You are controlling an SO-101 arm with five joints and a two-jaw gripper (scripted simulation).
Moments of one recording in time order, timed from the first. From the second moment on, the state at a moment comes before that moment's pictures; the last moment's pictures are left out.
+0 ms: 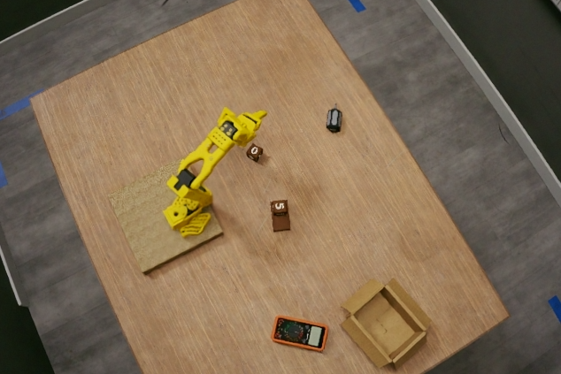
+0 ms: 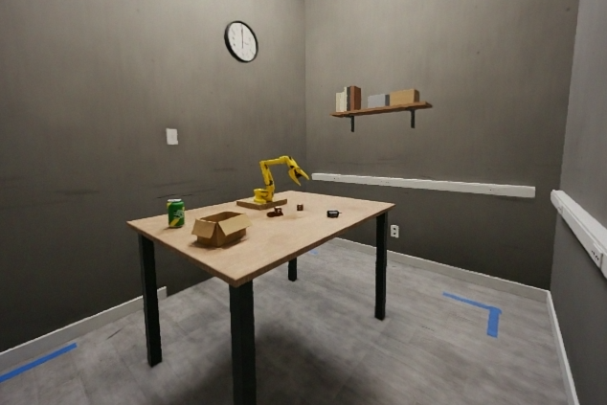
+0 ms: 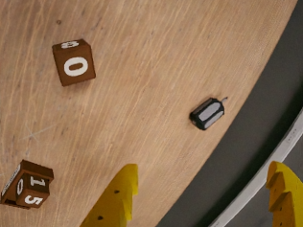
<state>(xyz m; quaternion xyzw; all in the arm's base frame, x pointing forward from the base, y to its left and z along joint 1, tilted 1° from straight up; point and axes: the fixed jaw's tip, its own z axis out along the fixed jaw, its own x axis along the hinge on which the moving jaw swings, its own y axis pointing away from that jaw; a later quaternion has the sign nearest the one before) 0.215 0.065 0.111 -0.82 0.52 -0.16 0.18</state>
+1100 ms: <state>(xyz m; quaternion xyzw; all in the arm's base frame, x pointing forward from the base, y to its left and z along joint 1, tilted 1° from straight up) 0.190 0.057 0.024 -0.85 0.53 0.00 0.00</state>
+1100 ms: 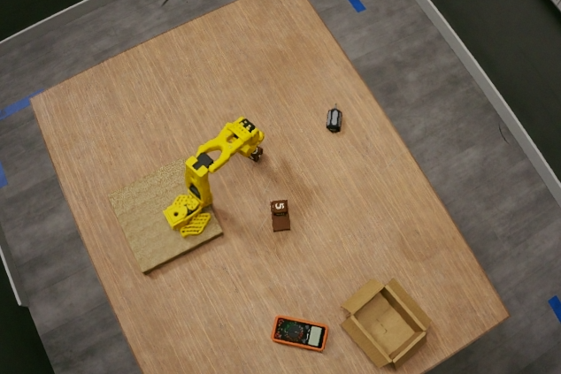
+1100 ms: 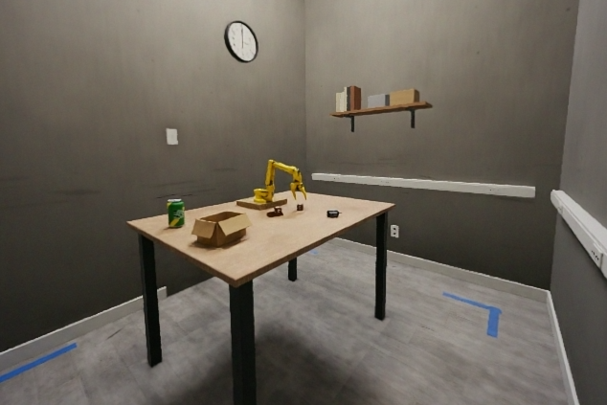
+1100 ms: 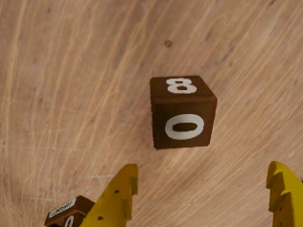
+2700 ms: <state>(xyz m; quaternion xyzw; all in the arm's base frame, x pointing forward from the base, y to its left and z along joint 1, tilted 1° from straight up) 0.188 0.056 0.013 -0.85 0.52 0.00 0.00</state>
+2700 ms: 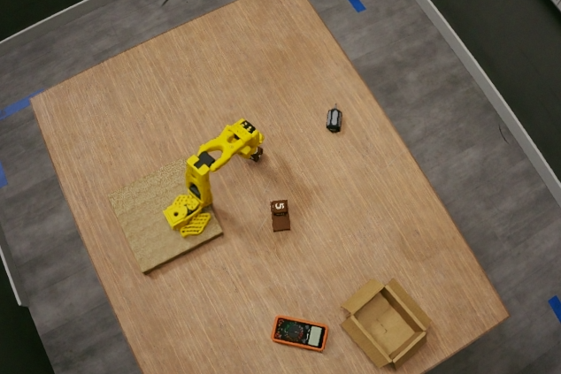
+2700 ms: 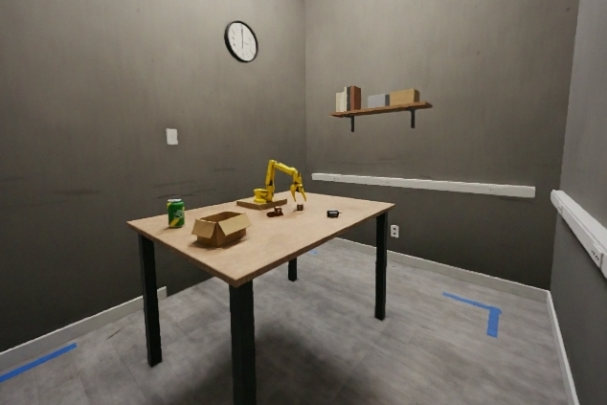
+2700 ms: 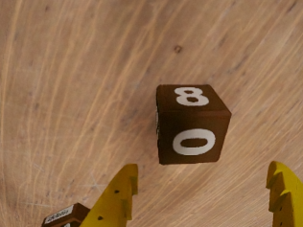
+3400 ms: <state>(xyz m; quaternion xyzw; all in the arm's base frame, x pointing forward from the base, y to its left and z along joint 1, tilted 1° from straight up) 0.186 0.056 -0.014 -0.85 0.52 0.00 -0.01</state>
